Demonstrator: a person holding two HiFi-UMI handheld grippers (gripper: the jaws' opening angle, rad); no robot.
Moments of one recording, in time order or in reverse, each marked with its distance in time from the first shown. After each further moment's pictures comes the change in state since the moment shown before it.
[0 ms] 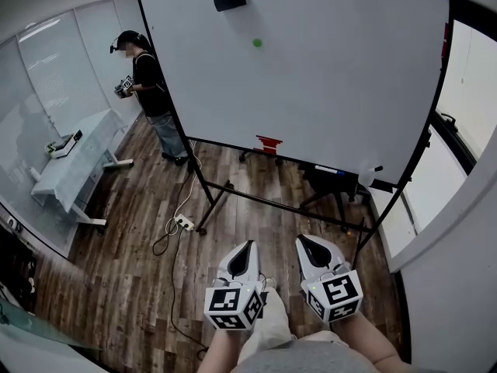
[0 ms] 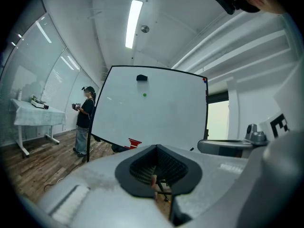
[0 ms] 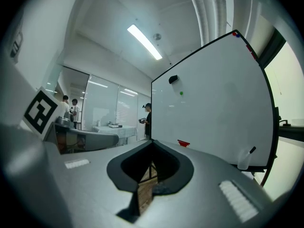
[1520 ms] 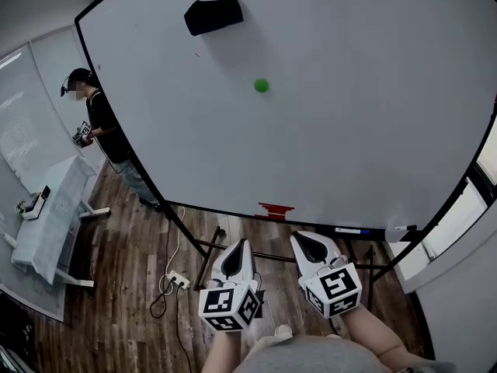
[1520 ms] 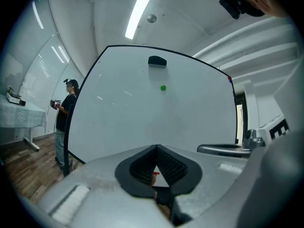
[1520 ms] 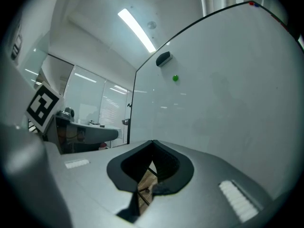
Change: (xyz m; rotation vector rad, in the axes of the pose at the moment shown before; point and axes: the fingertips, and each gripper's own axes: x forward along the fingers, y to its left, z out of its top) left arm 0.302 0.170 0.098 -0.001 -0.031 -0.121; right arm 0.318 -0.130 0.050 -0.035 -0.014 -0.108
